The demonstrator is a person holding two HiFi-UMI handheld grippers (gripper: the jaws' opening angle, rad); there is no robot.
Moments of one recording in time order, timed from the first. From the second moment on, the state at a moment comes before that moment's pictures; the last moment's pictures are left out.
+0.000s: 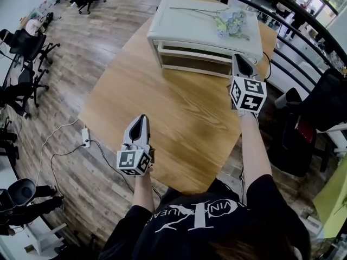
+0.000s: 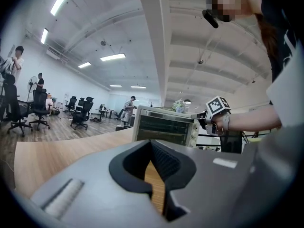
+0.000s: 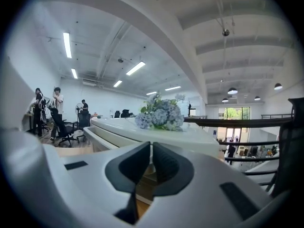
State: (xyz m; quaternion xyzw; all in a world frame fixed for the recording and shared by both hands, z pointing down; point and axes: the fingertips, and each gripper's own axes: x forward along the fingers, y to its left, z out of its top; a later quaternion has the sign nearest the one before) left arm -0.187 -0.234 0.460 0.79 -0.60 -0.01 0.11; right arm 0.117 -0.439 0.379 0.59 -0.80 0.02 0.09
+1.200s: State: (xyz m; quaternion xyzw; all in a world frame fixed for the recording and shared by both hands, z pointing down) left arm -0.170 -0.235 0.439 0.81 -0.58 -0.01 0.08; right arm 0.132 -0.340 0.377 0.56 -0.83 0.01 0.06
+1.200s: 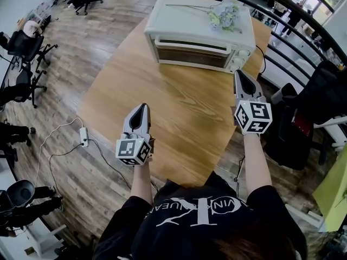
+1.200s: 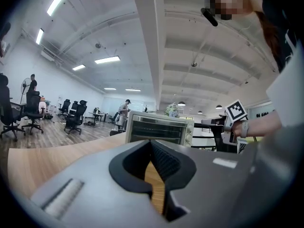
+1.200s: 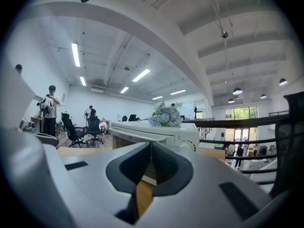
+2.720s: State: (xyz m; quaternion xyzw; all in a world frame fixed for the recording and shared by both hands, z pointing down) left arm -0.165 -0.212 0.407 0.83 -0.56 -0.02 0.04; right arm 0.135 -0.232 0.394 0.54 -0.84 0.01 0.04
